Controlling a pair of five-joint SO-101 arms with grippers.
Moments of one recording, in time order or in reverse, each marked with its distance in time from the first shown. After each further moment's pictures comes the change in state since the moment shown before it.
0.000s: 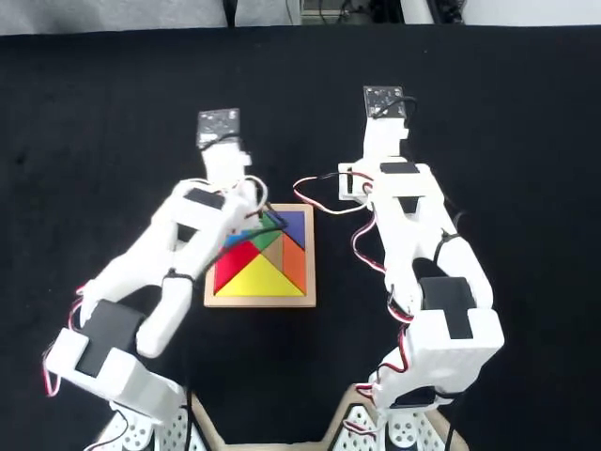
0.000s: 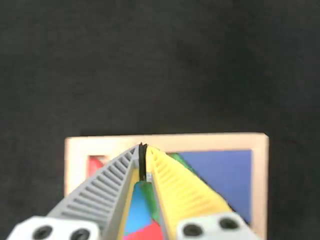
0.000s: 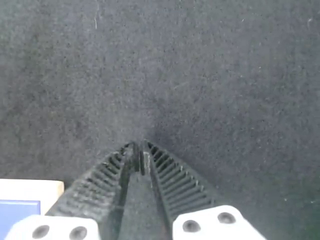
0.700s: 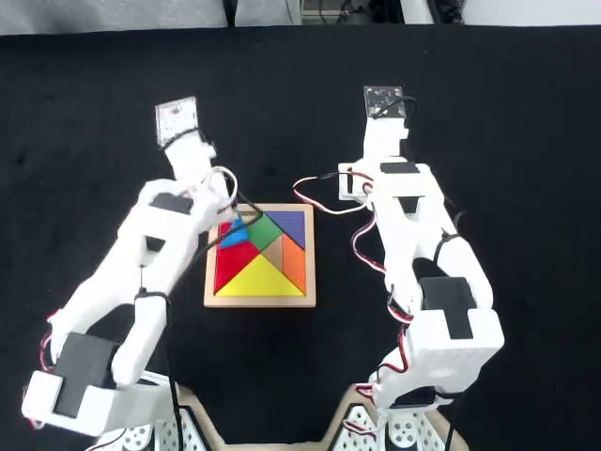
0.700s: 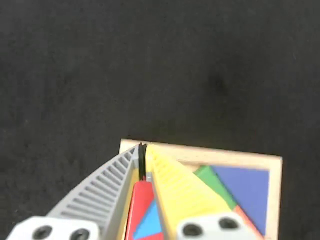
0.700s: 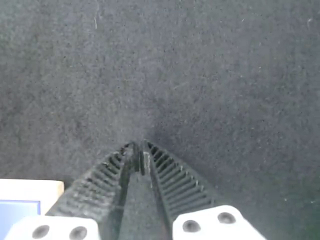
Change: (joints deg) left arm -7.2 -10.7 8.6 -2.8 1.6; right arm 0.0 0.0 0.0 0.0 0.0
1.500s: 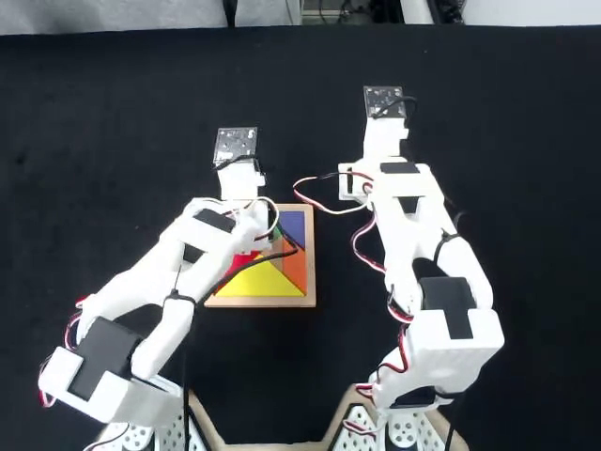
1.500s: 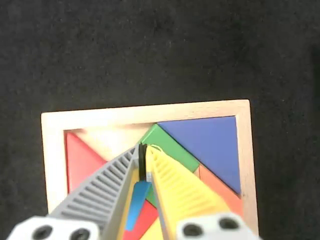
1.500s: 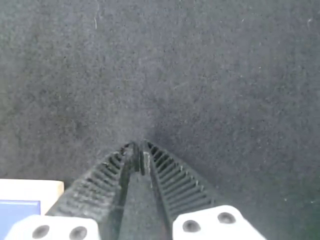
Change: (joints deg) left arm 10.1 5.2 -0.4 -0.6 -1.8; right arm 0.0 0.0 0.0 0.0 0.0
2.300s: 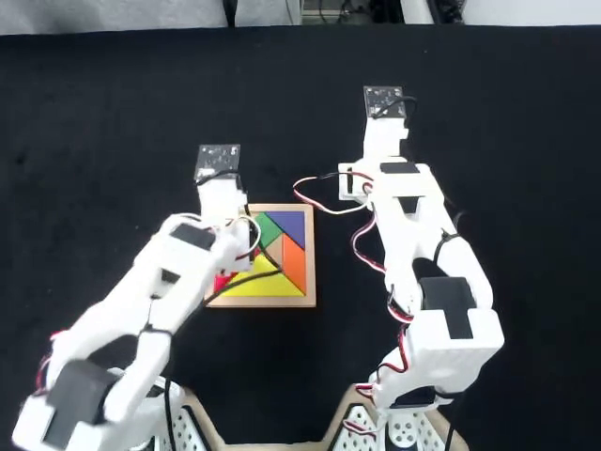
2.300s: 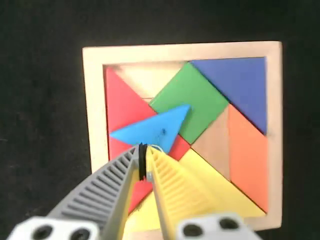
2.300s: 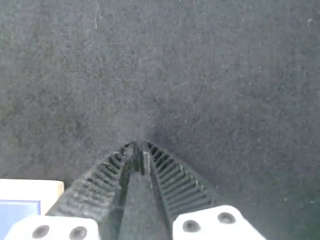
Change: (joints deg) left arm -1.7 -12.6 7.6 12.5 -0.7; right arm 0.0 0.0 0.0 0.0 0.0
